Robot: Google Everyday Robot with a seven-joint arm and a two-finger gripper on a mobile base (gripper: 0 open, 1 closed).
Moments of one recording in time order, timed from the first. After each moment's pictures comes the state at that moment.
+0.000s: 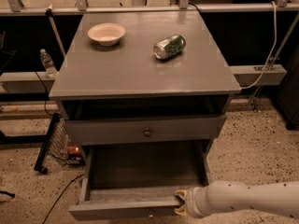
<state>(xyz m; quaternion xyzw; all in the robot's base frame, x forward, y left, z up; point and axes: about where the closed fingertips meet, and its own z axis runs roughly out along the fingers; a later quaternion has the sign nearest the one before) 0.400 -0.122 0.403 -0.66 0.71 0.10 0.22</state>
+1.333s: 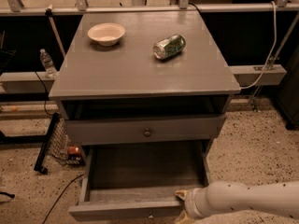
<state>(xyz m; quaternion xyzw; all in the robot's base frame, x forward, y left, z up) 0.399 -0.120 0.402 -0.67 0.71 0.11 0.22</state>
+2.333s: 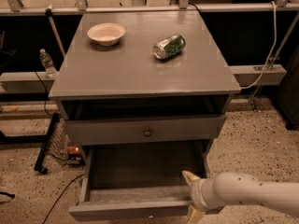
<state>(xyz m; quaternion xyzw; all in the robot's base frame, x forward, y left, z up) 0.417 -0.135 0.439 -0.67 0.70 0.08 0.24</state>
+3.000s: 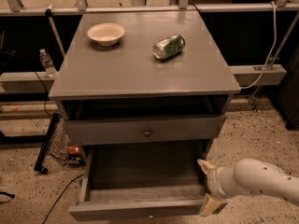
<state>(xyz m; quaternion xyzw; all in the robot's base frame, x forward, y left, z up) 0.442 -0.190 0.491 -0.66 0.71 0.05 0.25</state>
